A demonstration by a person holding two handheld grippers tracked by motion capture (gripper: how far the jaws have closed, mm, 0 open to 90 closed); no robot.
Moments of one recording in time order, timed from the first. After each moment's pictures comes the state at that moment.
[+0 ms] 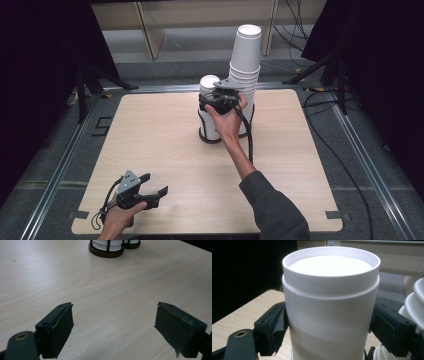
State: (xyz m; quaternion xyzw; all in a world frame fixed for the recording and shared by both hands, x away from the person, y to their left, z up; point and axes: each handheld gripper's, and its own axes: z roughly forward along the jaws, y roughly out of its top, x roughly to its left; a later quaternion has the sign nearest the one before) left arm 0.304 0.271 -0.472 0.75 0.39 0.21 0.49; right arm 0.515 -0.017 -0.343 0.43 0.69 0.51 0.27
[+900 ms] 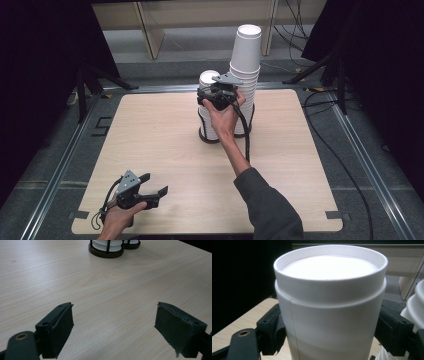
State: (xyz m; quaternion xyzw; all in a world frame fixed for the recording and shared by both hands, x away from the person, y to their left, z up) left arm 0.303 0.271 -0.471 0.75 0.40 0.21 0.49; right arm 0.516 -0.011 -0.325 0.45 0.67 0.52 0.28
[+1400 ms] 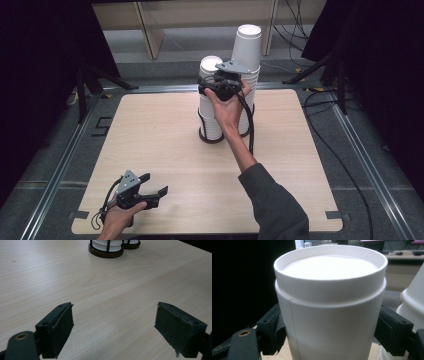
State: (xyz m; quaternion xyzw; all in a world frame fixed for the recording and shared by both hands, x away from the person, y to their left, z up) left arm 0.303 0.271 -0.471 0.75 0.40 0.20 0.49; right arm 0.504 -0.020 -0.278 0.43 0.65 0.55 0.29
